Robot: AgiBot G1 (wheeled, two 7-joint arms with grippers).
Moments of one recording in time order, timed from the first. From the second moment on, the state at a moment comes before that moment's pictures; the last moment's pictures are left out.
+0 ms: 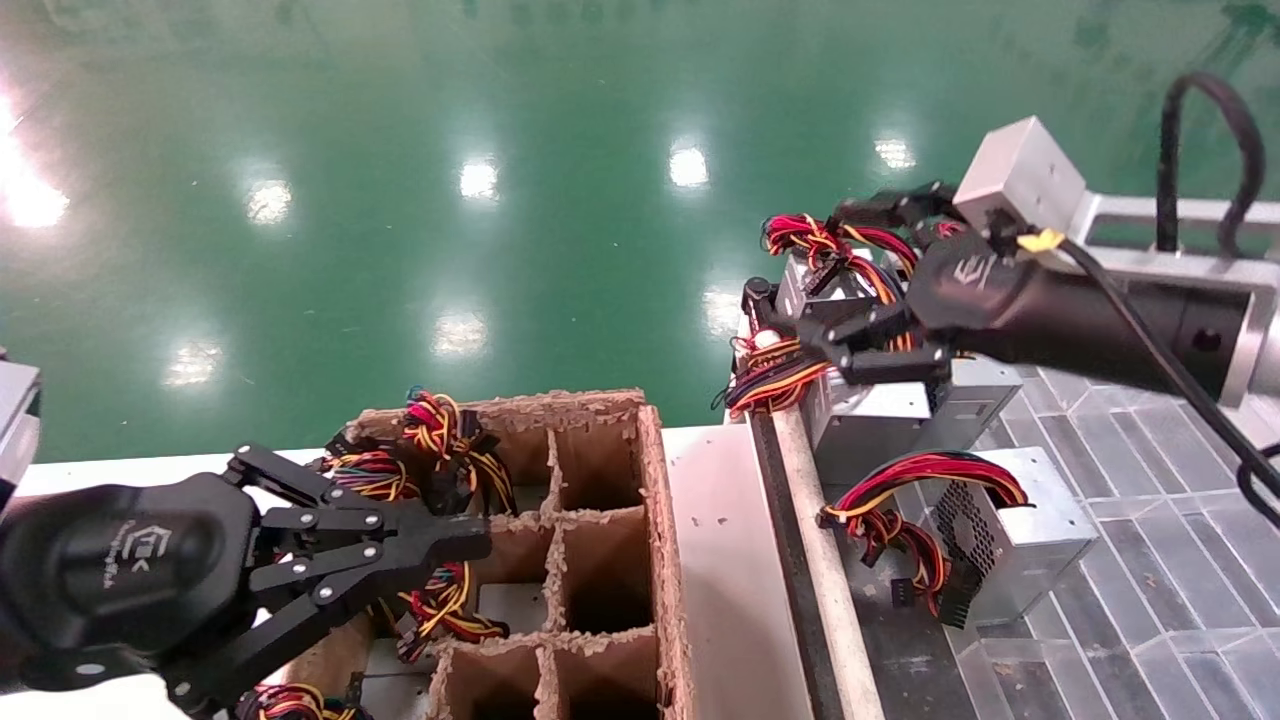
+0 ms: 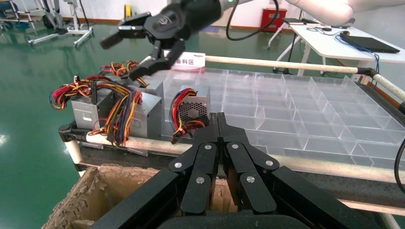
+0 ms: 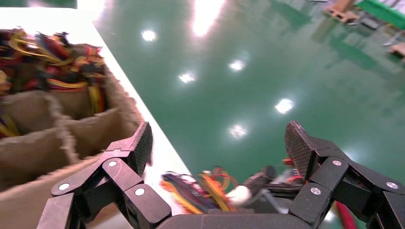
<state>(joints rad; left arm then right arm) -1.11 0.55 0.44 -1.25 0.62 1.43 -0.10 1.41 -0.64 -0.53 1.28 -1.19 -1.04 0.31</state>
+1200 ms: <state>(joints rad) -1.11 0.55 0.44 -1.25 0.62 1.43 -0.10 1.12 -0.61 -0.31 1.28 -0.79 -1.44 0.20</state>
